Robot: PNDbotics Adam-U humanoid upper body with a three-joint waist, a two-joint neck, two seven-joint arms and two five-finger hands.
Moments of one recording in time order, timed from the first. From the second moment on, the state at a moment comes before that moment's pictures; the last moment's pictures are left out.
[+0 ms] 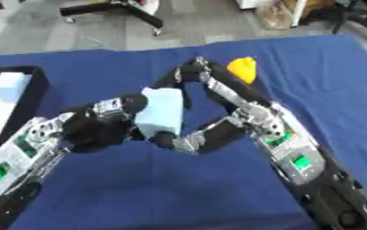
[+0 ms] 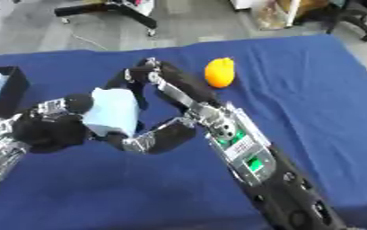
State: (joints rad) left arm -0.57 0.51 -0.57 -1.77 0.50 0.26 -0.68; right arm -0.54 -0.19 0.47 -1.79 0.36 -0.29 0.24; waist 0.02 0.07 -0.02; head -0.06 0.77
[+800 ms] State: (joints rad) left arm -0.61 0.50 -0.59 -1.79 0.45 0.33 -0.65; right arm -0.53 -0.19 0.47 -1.79 0.39 -0.29 0.24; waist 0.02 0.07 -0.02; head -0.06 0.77
